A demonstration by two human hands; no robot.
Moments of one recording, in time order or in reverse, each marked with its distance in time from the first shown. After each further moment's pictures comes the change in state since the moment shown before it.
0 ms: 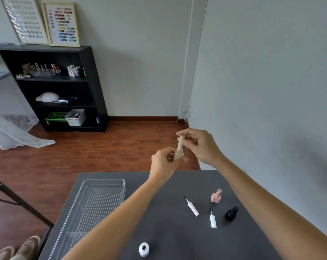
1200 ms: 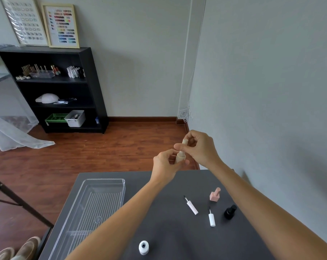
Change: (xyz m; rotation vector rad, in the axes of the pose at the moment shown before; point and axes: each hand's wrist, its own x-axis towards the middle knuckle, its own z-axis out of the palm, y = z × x) left_hand -0.011 0.004 0.006 -0.006 -0.046 0.000; right_hand -0.009 0.003 0.009 -0.120 0.177 0.087
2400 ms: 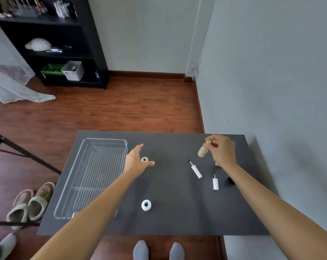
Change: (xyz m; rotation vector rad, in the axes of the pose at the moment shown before) left_hand -0.027 -0.159 -0.051 0.373 0.003 -0.418; right_hand -0.057 0.138 0.037 -0.114 0.007 0.369
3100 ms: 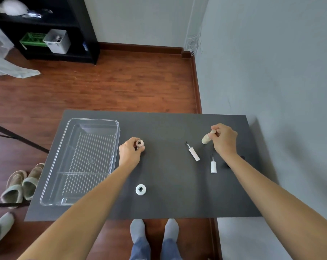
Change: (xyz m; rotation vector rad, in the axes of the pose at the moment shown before) left_hand 0.014 -0.044 0.044 -0.085 0.153 -0.009; right_hand 0.007 0.058 0.025 -0.136 0.014 0.134
